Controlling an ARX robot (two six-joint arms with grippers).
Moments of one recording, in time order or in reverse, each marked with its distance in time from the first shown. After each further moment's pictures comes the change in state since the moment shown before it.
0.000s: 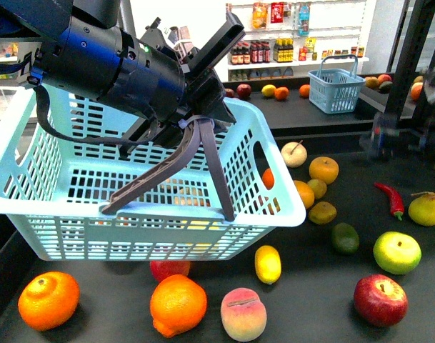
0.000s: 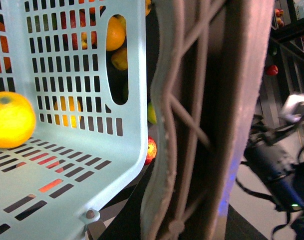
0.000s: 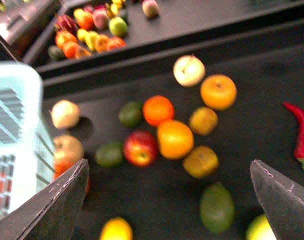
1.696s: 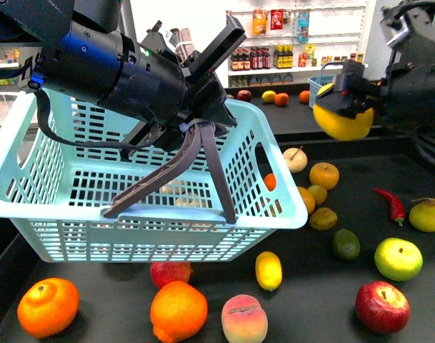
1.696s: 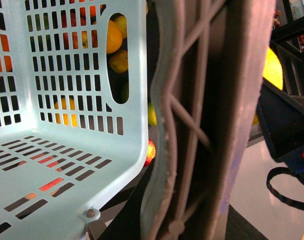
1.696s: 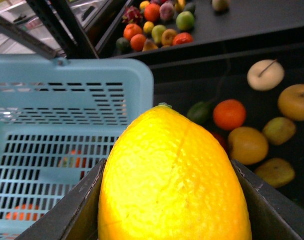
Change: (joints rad) left arm -0.002 -0.007 0.000 0.003 0.003 0.006; right arm 0.140 -0.191 0.075 -0.173 -0.114 0.116
